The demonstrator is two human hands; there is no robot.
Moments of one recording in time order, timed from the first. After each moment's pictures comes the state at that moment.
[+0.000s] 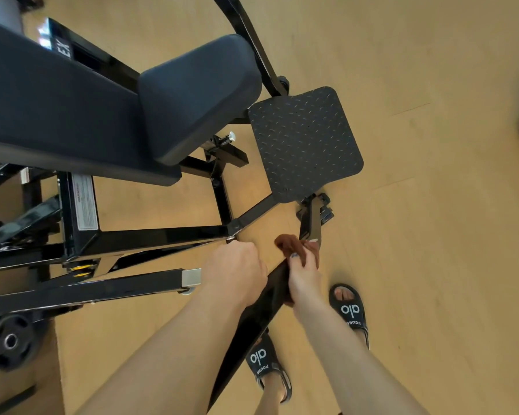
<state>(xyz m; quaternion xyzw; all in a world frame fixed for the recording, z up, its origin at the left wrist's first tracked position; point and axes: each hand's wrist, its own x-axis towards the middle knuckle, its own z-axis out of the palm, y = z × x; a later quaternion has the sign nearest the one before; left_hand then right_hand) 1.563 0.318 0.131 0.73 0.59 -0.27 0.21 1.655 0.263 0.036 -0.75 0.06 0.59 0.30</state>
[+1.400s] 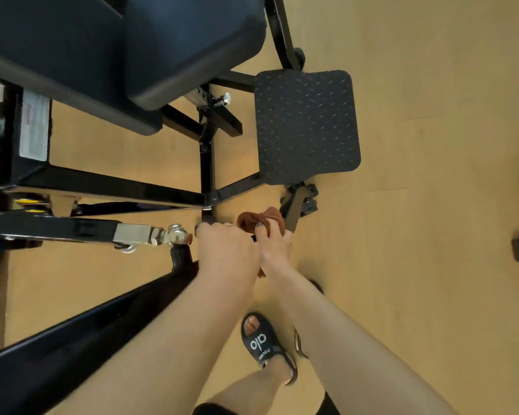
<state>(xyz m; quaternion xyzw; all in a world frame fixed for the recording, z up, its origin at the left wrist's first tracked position) 1.637 0.295 0.103 0.69 0.50 -0.51 0.09 1.698 0.270 -0.044 -0.74 -0.27 0.58 0.18</state>
